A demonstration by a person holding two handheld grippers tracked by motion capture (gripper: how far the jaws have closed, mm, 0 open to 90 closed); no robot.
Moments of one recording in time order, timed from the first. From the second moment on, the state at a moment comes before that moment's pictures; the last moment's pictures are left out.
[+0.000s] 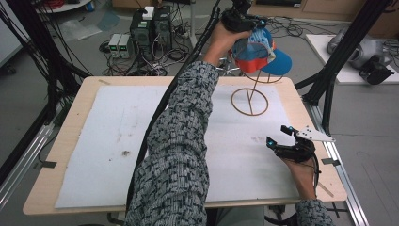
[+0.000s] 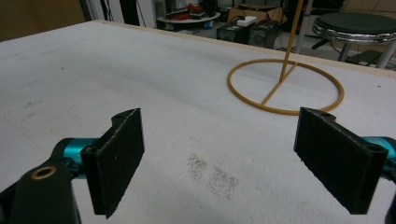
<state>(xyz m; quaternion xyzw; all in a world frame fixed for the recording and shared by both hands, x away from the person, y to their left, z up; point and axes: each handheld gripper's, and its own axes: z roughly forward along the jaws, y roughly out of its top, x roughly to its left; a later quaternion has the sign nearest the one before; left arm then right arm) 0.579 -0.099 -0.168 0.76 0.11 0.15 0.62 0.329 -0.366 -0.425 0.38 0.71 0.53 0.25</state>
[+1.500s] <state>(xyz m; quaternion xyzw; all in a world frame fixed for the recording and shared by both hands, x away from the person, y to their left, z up) 0.601 -0.121 -0.214 0.80 0.13 0.12 0.58 0.331 -0.366 -0.427 0.38 0.72 0.53 0.24</state>
